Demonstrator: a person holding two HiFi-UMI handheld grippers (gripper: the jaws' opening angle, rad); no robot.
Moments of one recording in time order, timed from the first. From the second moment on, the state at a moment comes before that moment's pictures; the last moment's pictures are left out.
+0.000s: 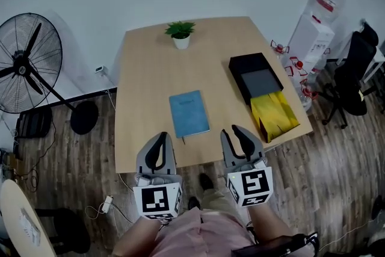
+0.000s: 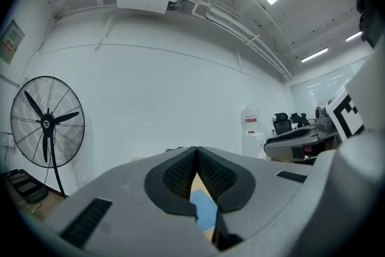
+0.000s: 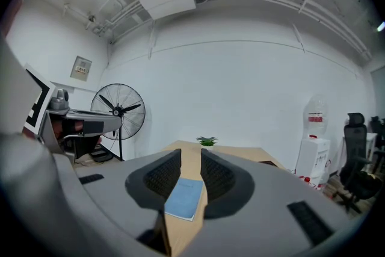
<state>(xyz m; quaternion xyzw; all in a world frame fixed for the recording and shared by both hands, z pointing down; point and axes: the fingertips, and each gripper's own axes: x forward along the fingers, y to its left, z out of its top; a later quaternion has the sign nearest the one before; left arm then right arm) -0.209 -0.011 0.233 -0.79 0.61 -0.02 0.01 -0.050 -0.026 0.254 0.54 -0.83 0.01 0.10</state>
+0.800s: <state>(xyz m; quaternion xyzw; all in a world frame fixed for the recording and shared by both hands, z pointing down) -0.197 -0.110 0.321 -0.76 0.64 -0.09 -0.08 -0.062 -0.133 0.339 0.47 -0.86 0.08 0.16</state>
